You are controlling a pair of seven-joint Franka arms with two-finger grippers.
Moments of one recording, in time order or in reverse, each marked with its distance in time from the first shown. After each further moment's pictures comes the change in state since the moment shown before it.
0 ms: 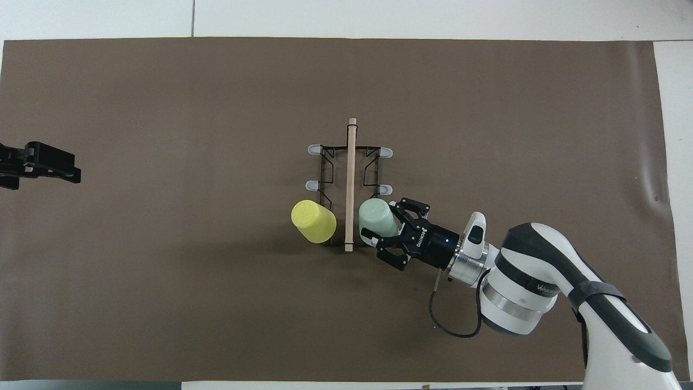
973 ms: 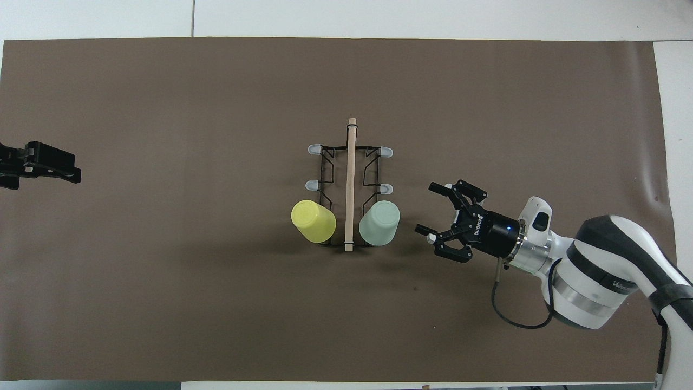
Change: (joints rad) left arm 0.000 0.000 0.000 0.000 0.000 0.000 0.000; right arm -0.334 -0.096 -0.002 -0.041 -0.352 -0.228 0.128
